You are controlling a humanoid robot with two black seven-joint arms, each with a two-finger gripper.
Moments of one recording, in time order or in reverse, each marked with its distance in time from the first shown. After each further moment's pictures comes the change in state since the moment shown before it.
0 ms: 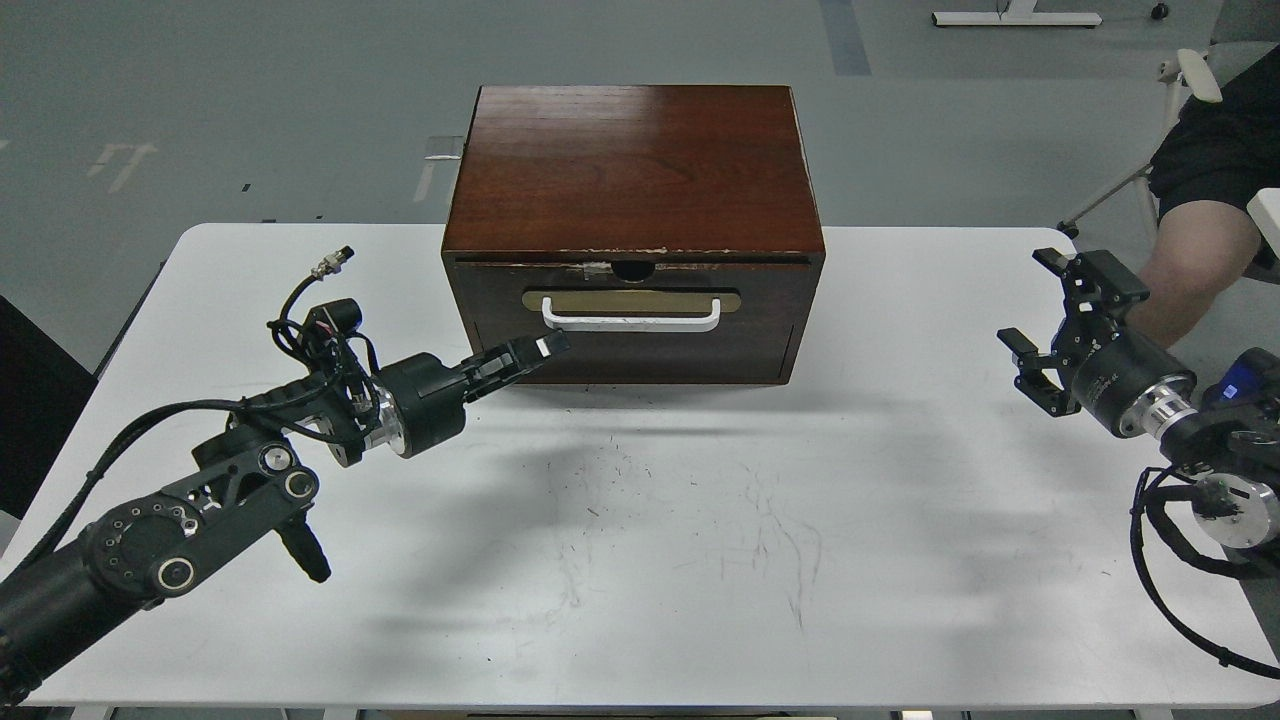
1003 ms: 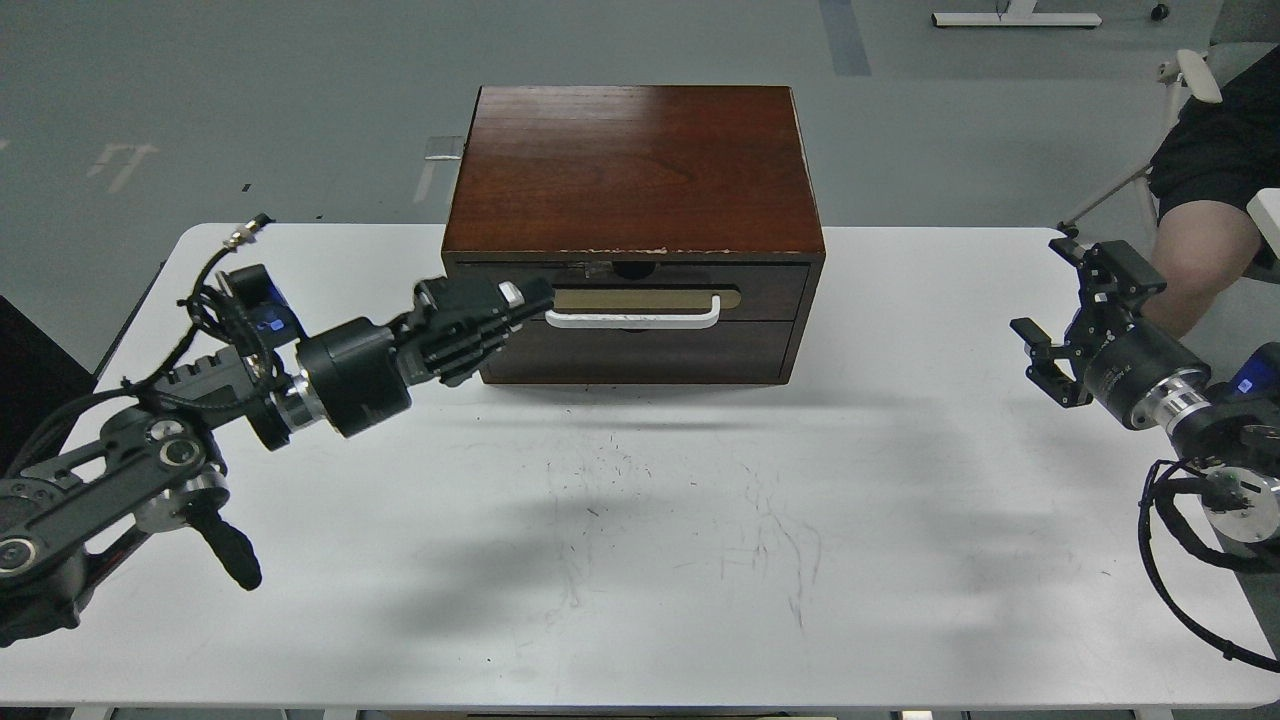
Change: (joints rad) left arm 0.025 0.230 -0.058 -0.236 -0.585 -0.168 -0.144; right arm -0.006 -0.007 0.046 0.000 0.002 -0.002 0.000
